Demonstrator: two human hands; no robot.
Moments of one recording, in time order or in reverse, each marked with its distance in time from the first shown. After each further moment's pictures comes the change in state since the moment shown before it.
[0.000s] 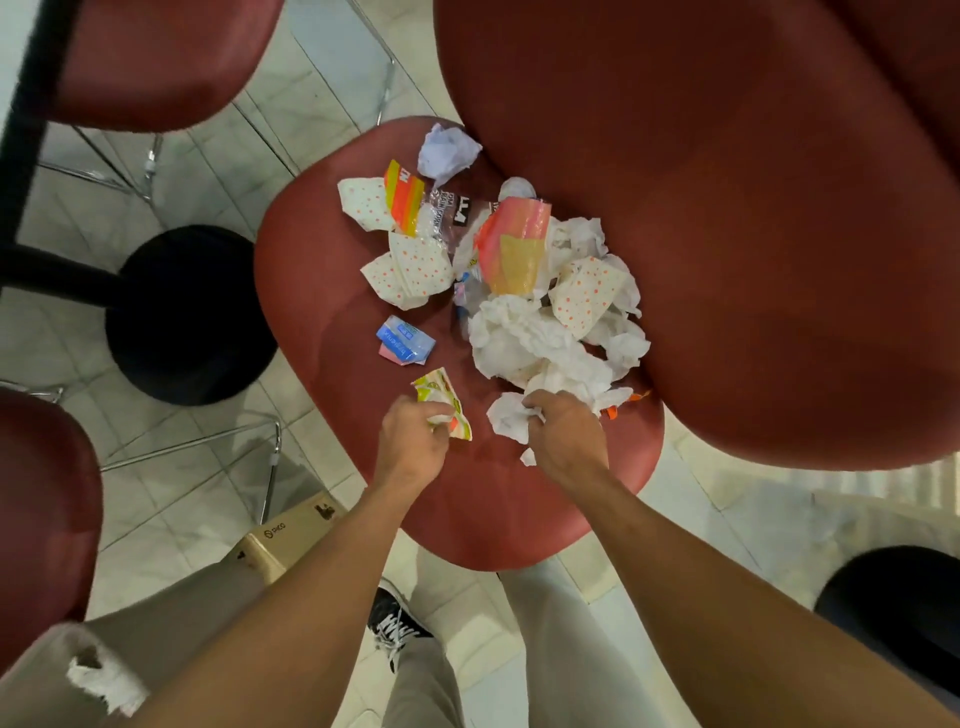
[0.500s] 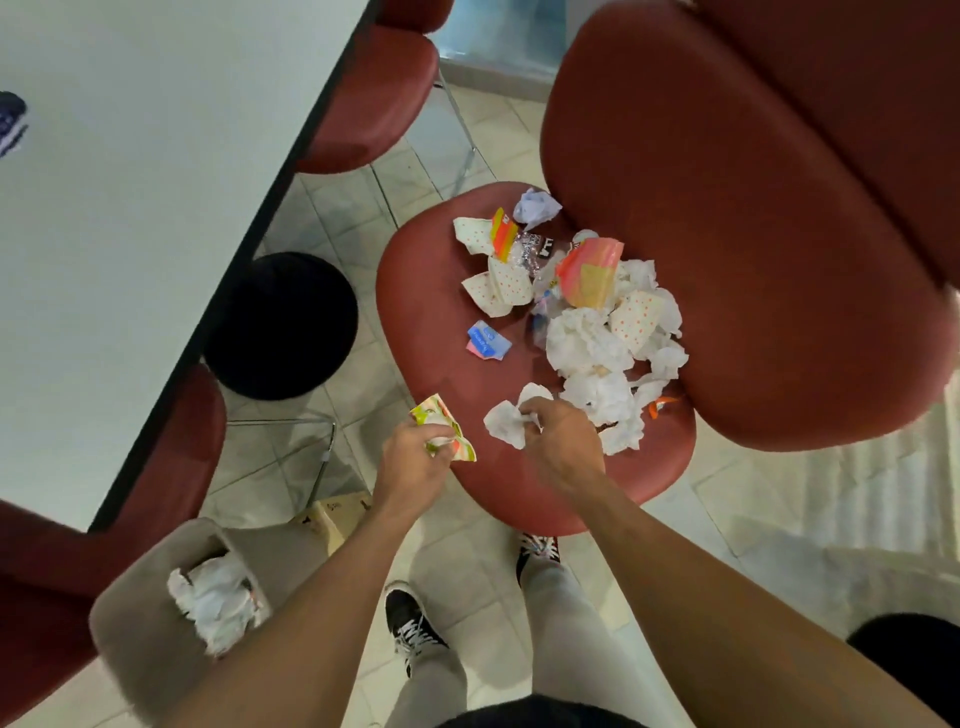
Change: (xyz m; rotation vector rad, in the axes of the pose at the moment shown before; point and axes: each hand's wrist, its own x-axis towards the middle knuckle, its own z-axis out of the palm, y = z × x) left_hand -0.121 -0.076 -0.089 -0.202 0.153 0.005; right_hand -0.124 -0.094 0.018 -0.015 0.087 -0.225
